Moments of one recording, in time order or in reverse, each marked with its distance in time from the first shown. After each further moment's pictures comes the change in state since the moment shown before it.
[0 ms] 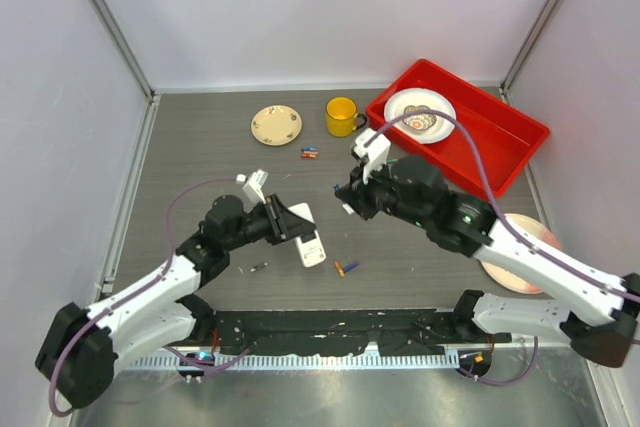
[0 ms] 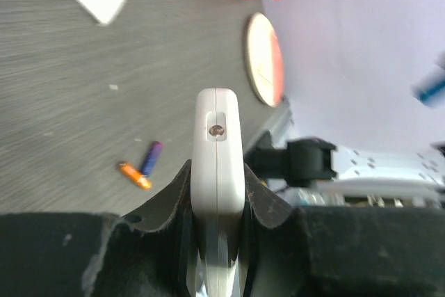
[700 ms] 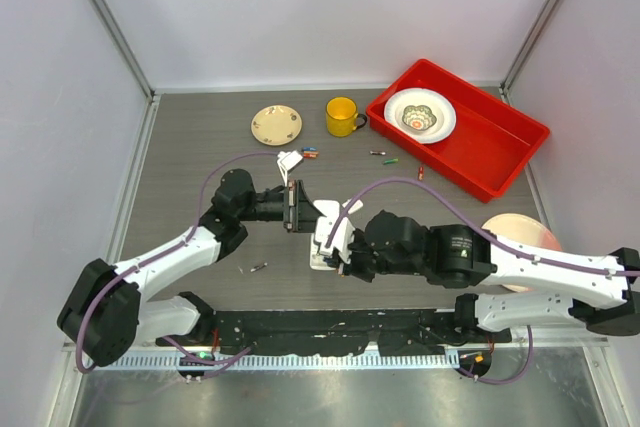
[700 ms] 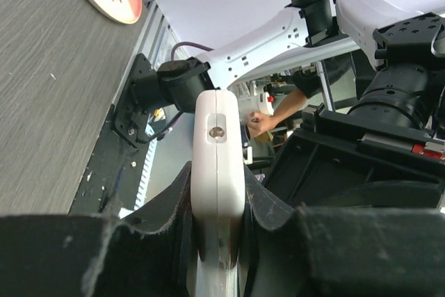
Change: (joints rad) left arm 0.009 0.336 0.220 0.386 0.619 -0.164; right arm 0.457 -0.081 0.033 -0.237 -0.009 -0.285
